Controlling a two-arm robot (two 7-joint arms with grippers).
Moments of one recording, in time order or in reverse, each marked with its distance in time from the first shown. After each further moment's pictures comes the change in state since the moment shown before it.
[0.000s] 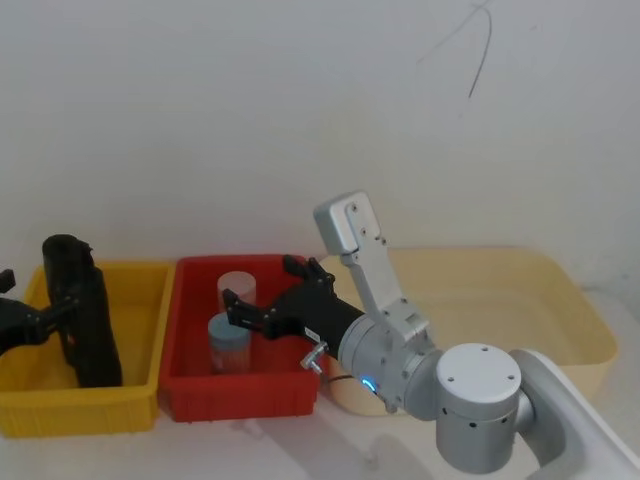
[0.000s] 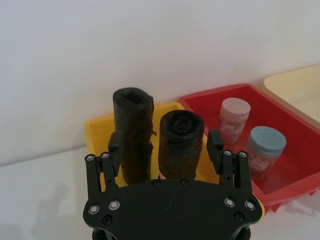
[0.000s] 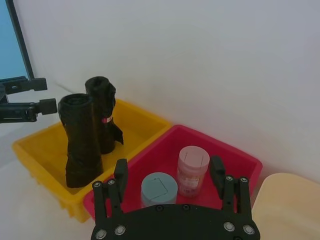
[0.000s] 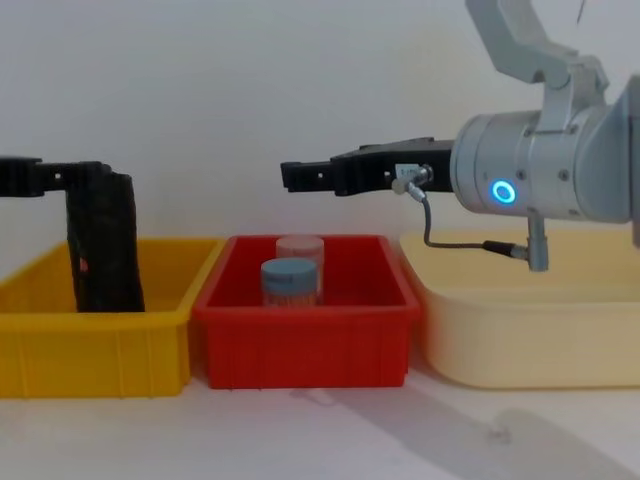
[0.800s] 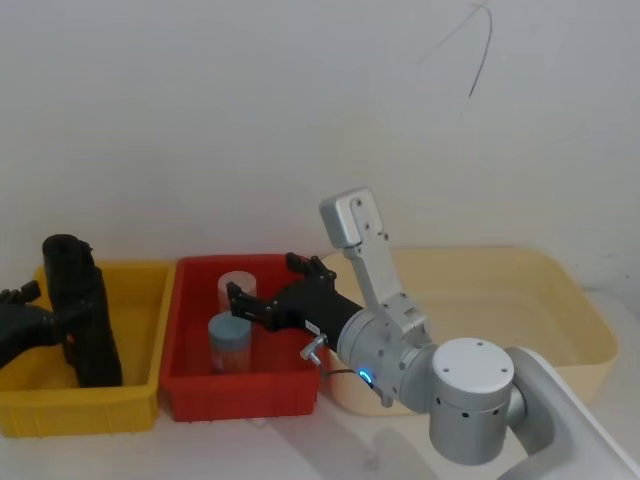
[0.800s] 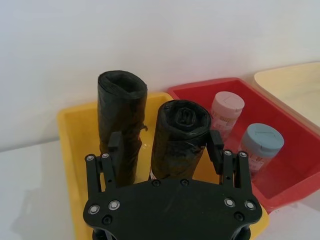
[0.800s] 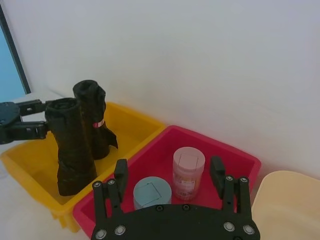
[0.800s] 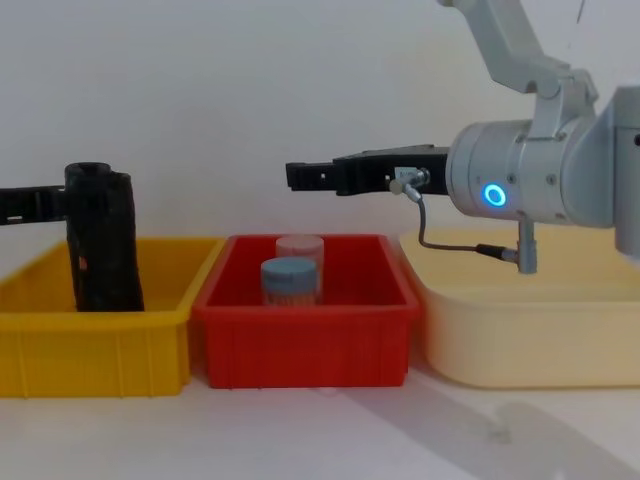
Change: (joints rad) left arm -0.114 -0.019 0.038 0.202 -0.075 -0.016 -0.121; right arm 0.023 -0.042 0.034 0.076 0.003 -0.023 0.008
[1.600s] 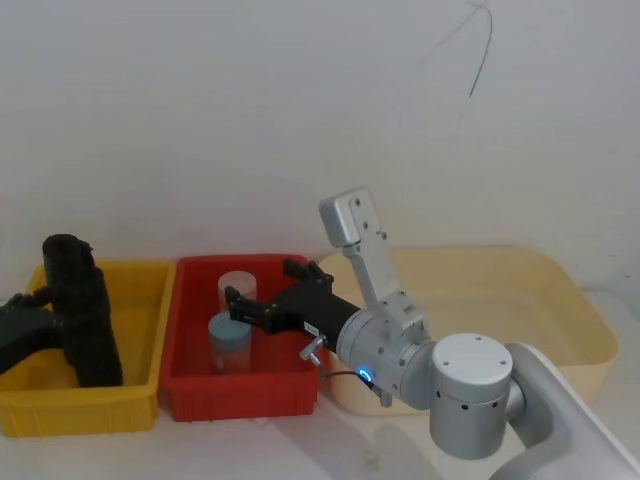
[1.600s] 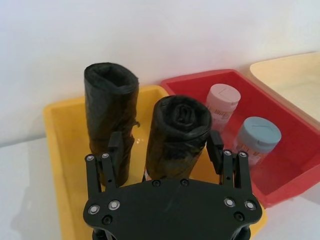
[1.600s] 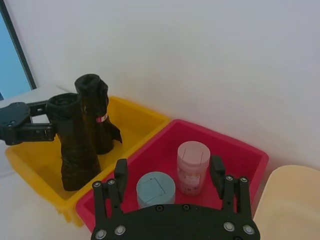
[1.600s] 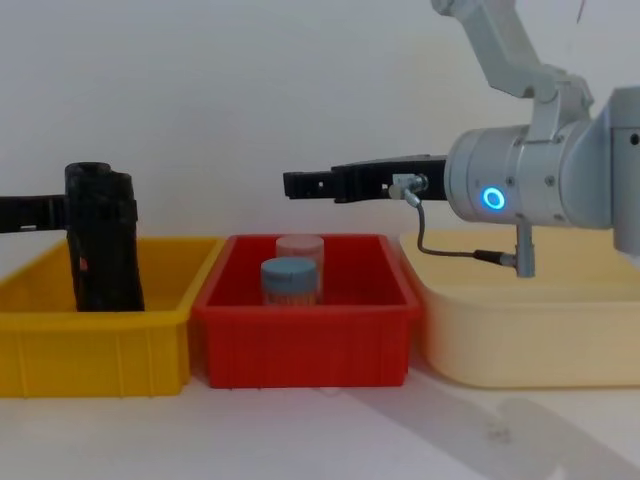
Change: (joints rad) left arm -0.040 0.013 0.041 0.043 -0.018 0.023 -0.024; right arm 0.017 -0.004 0.004 0.029 0.019 0.024 0.029
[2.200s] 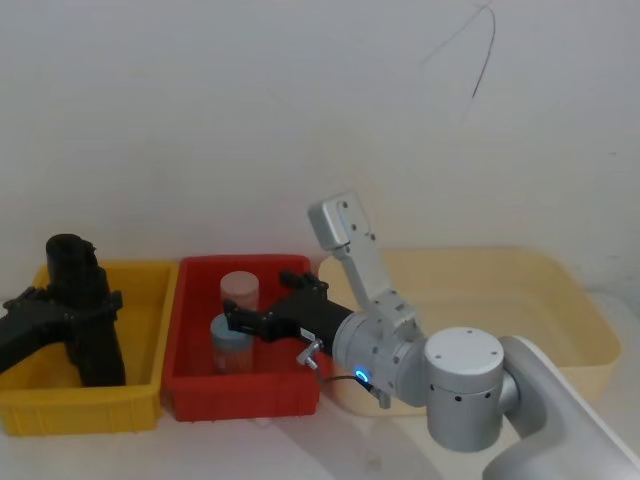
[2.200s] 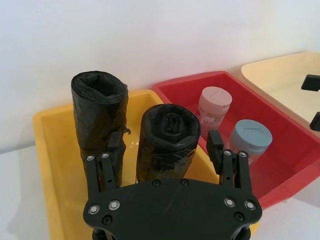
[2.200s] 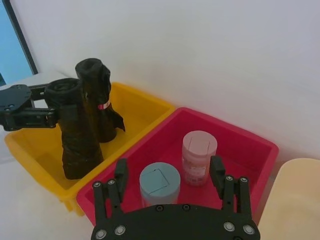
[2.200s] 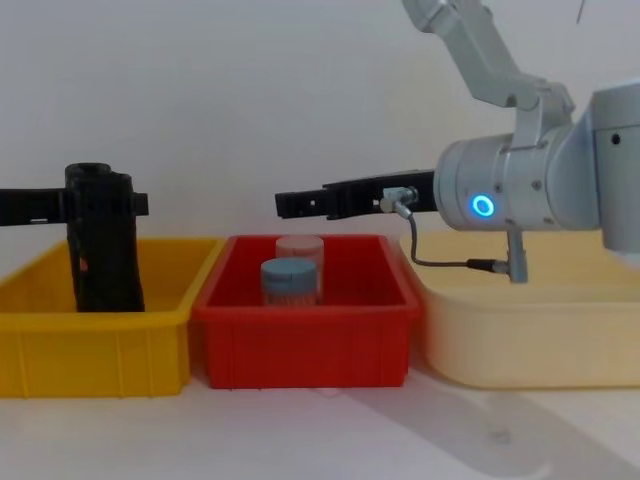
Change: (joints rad) left arm -0.026 0.005 0.021 0.014 -0.007 0.002 -0.025; right arm 0.033 0.000 -0.022 0.039 -0.002 0.045 0.017
